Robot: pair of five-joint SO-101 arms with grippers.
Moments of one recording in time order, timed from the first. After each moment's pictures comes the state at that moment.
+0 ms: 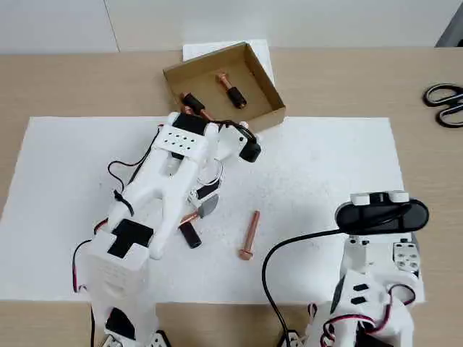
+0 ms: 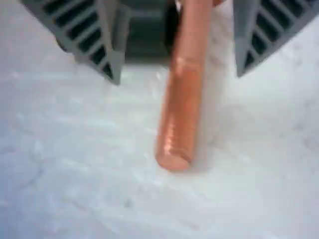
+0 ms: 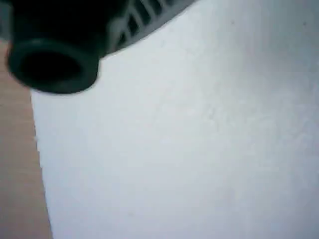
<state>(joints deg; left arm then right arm) 16.0 25.7 -8.8 96.2 -25.1 20.0 -103.5 60.0 76.3 21.5</state>
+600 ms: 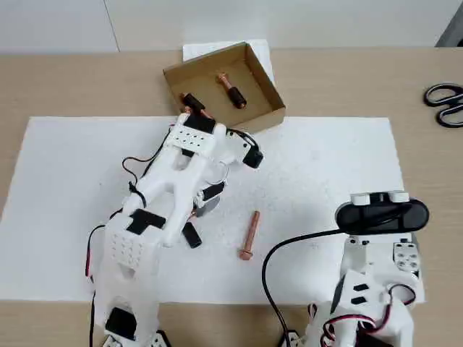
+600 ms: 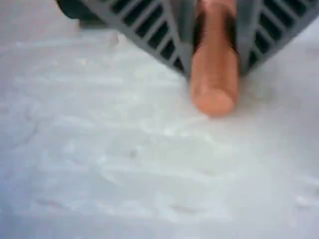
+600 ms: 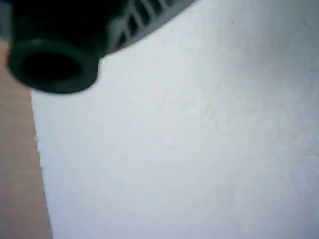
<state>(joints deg) 16.3 39.4 -21.1 100.4 -24.4 20.0 -103.5 60.0 76.3 21.5</state>
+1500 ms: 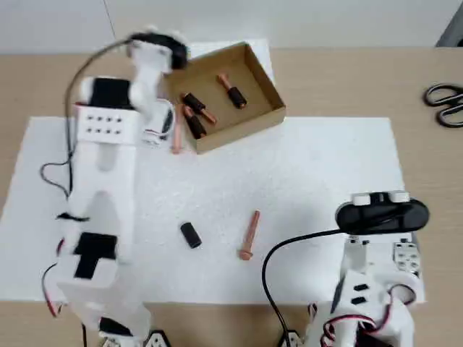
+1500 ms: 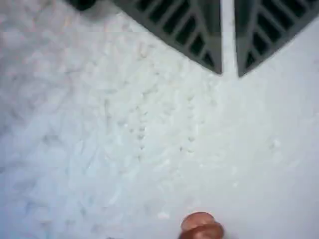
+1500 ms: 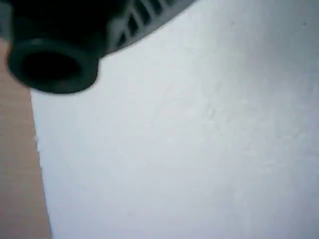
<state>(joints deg) 1.9 13.8 -29.8 99.9 0.8 20.0 -103.5 60.0 76.3 21.5</state>
